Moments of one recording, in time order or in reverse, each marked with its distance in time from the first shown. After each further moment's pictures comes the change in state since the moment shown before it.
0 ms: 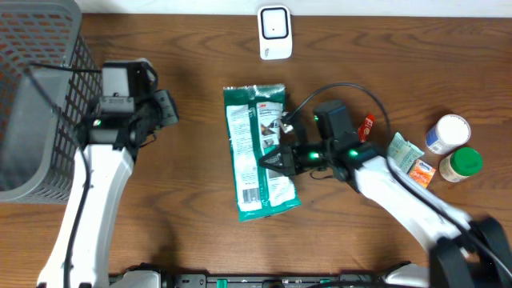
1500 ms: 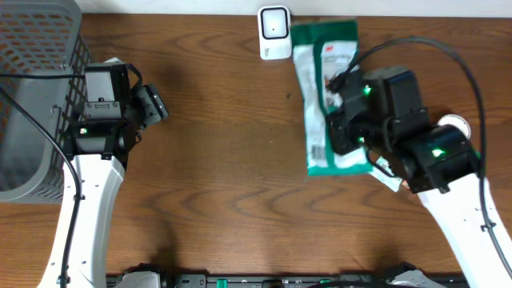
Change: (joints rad) left arm 0.050 -0.033 0.000 -0.009 -0.135 -0.029; right arm -0.042 -0.206 0.610 -0.806 0.777 -0.421
